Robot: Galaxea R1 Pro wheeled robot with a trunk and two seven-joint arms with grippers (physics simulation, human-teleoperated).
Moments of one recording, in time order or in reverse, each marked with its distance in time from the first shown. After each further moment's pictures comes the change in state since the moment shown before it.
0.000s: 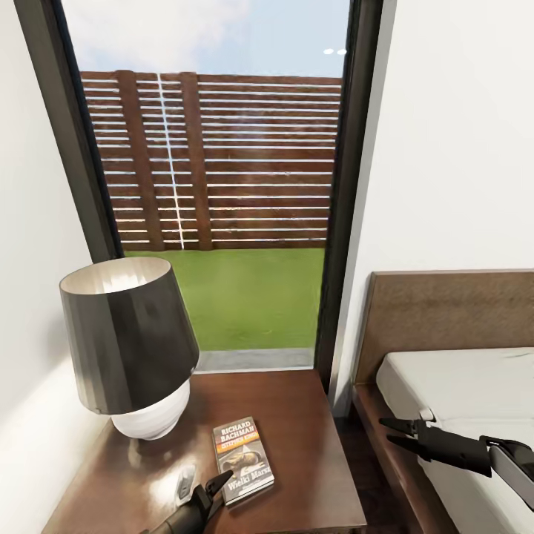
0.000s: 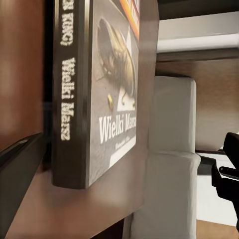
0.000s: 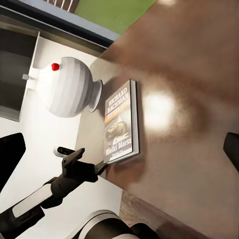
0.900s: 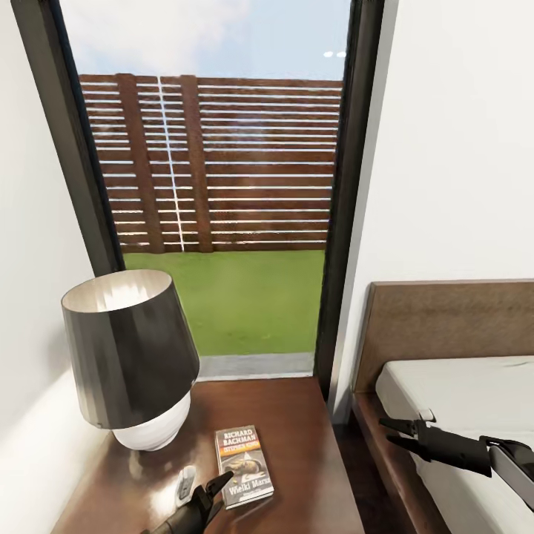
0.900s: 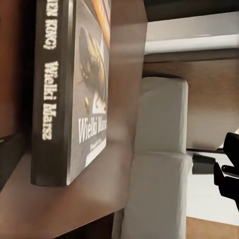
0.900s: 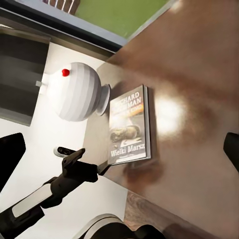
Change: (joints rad) left arm 0.000 0.001 -0.003 0.000 -0.006 0.000 0.004; right arm 0.000 0.000 0.001 0.000 0.001 0.000 0.000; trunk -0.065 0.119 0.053
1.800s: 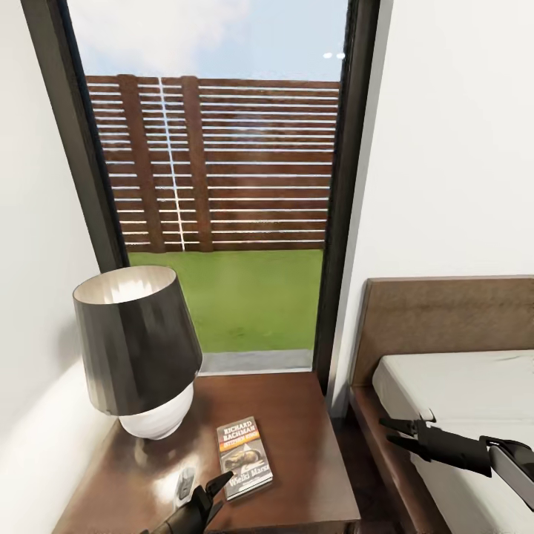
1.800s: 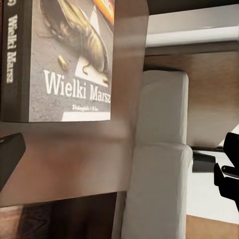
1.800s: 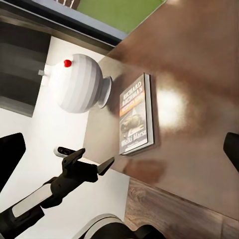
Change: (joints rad) left arm 0.000 0.000 0.003 0.001 0.000 0.000 0.000; right arm 0.000 0.000 0.000 0.000 0.000 0.000 0.000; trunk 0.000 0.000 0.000
